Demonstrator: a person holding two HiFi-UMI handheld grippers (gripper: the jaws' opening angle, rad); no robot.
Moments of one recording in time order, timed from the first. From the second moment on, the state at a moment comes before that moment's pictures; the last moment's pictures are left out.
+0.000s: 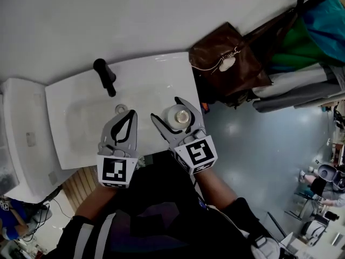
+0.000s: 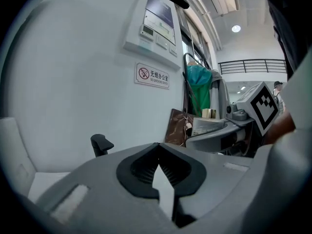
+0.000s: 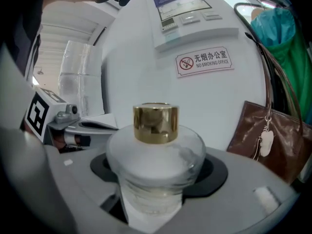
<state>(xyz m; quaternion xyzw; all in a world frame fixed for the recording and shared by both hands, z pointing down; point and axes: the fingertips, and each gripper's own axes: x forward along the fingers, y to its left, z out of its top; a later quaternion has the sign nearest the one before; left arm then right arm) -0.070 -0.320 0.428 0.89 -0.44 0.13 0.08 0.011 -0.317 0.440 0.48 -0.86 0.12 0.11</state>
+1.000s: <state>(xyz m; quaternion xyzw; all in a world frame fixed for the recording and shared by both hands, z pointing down) -0.025 -0.421 0.538 0.86 -0.45 0.20 0.13 0.049 -0.468 0.554 0.50 -0.84 0.15 0.15</state>
